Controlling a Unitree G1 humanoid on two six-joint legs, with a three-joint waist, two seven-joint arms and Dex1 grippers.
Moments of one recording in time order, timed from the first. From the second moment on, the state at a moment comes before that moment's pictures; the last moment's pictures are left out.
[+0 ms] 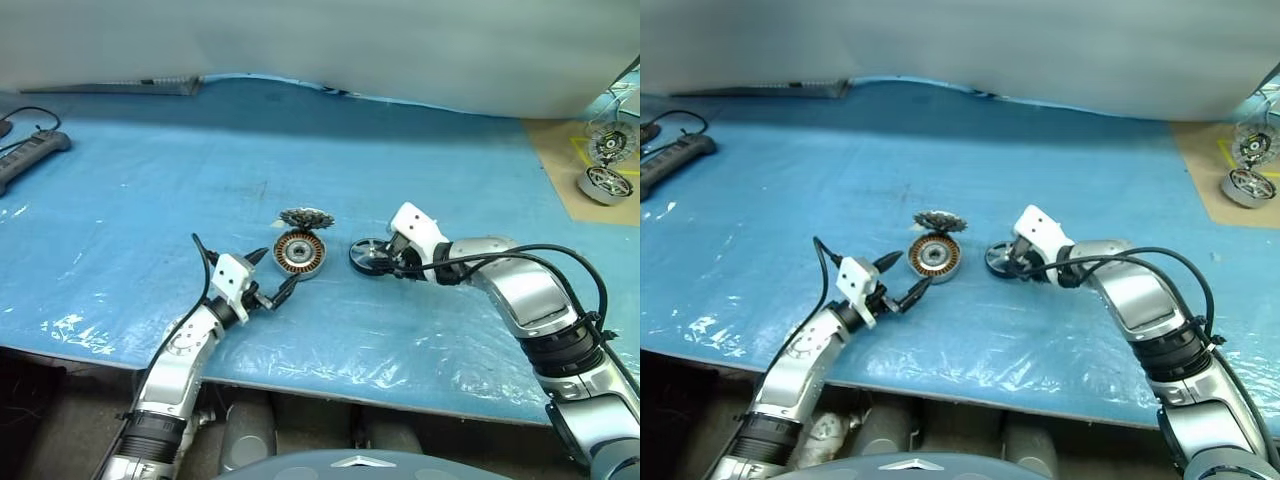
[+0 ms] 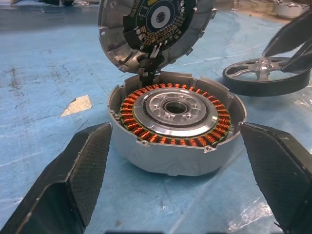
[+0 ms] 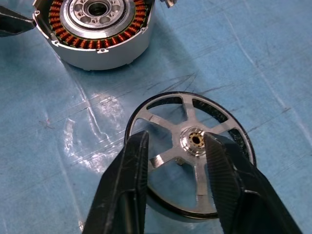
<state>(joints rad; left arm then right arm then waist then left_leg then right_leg) -0.03 0.24 -0.08 0.00 -0.21 -0.03 -0.61 -0.50 -0.67 0.26 -0.22 0.16 0.88 0.82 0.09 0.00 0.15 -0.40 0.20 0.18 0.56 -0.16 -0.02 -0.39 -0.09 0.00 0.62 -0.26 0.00</state>
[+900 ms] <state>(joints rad) 0.01 0.23 -0.08 -0.01 -0.19 -0.04 -0.58 -0.55 -0.68 0.32 -0.06 0.13 0.77 0.90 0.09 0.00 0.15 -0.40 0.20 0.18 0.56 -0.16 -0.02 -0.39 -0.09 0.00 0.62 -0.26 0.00</state>
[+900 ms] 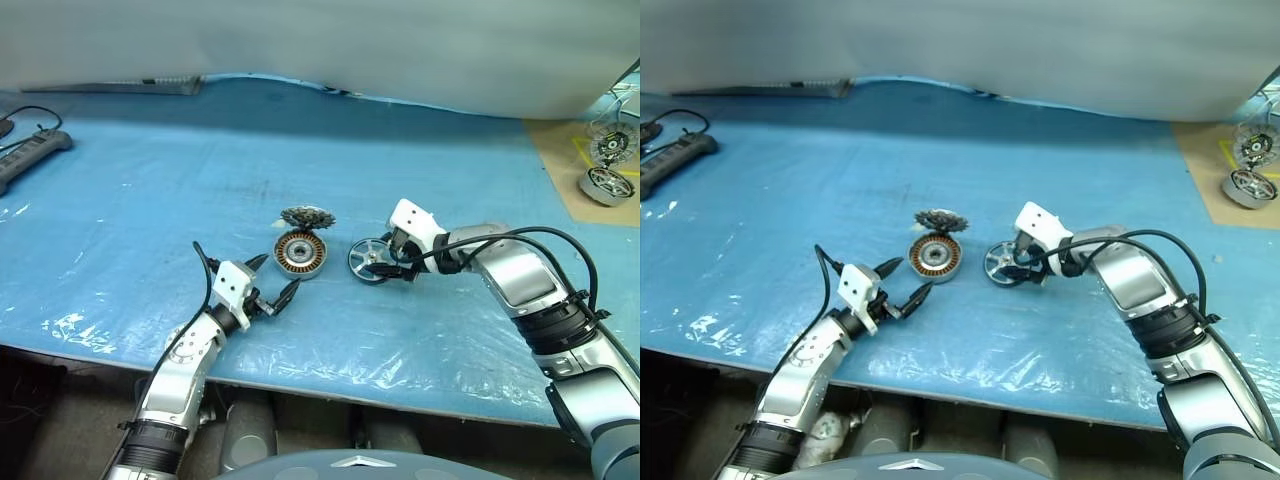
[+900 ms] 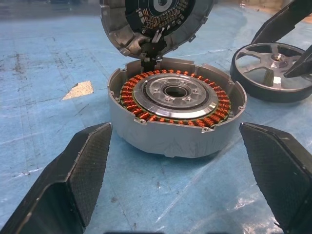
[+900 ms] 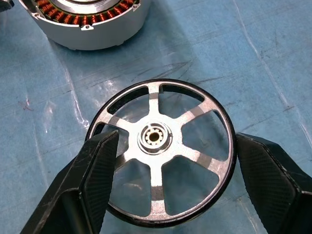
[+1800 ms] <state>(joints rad) -0.01 0.23 -0.08 0.00 -0.19 -0.04 -0.59 -0.54 -0.67 0.29 -0.11 0.12 0.71 0.86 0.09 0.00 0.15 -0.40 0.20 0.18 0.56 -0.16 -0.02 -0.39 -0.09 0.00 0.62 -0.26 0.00</state>
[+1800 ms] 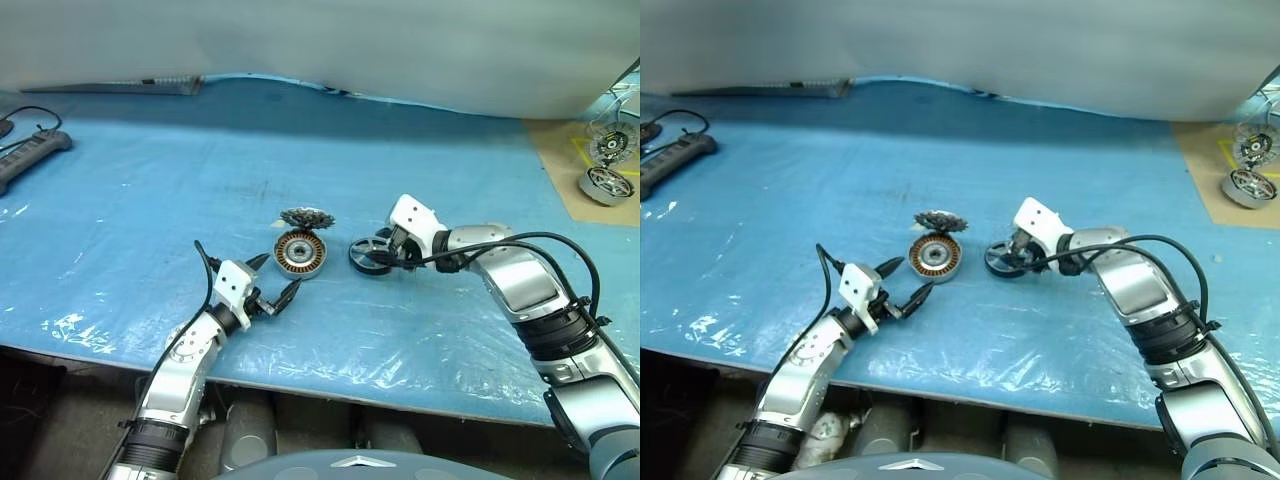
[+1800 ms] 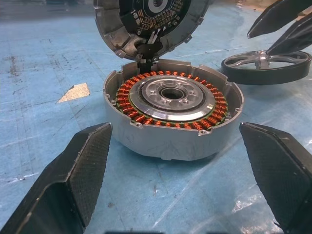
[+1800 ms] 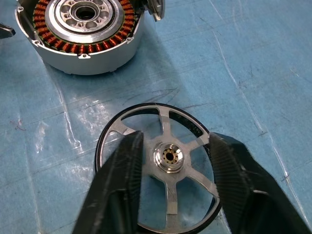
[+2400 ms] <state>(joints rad) -0.01 0.22 -0.09 0.00 -0.18 -0.05 -0.59 -0.53 -0.68 0.31 -0.09 0.11 0.73 0.91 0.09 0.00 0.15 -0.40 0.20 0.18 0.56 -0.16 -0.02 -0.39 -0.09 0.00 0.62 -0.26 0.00</state>
